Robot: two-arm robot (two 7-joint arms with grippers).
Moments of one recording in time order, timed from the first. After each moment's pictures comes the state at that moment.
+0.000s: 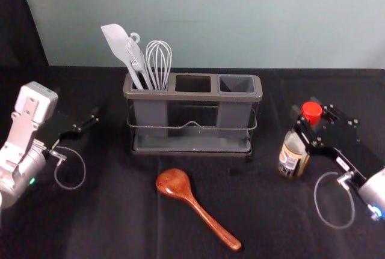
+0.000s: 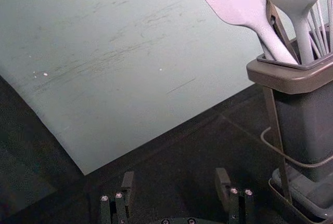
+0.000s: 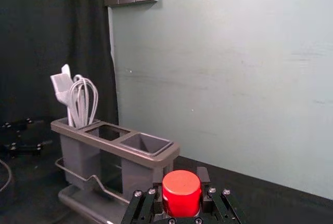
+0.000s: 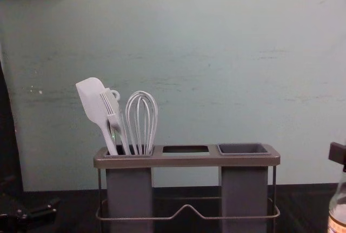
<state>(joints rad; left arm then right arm) -0.20 0.60 0.45 -1.41 -0.25 -0.12 0.03 -0.13 0.47 -0.13 -1.77 0.38 -0.15 0.30</state>
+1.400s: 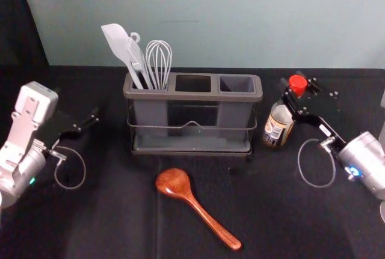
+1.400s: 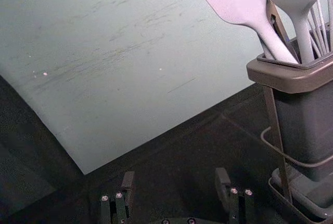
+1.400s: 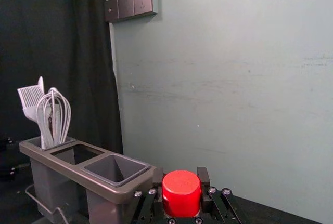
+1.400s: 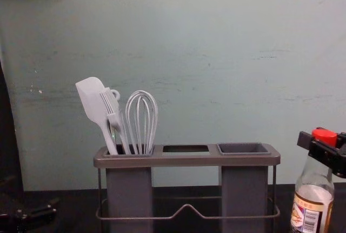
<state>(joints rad) -0.20 0.60 0.45 -1.41 -0.25 -0.12 0.03 0.17 0.36 -0.18 -1.39 0.43 -0.27 0.48</state>
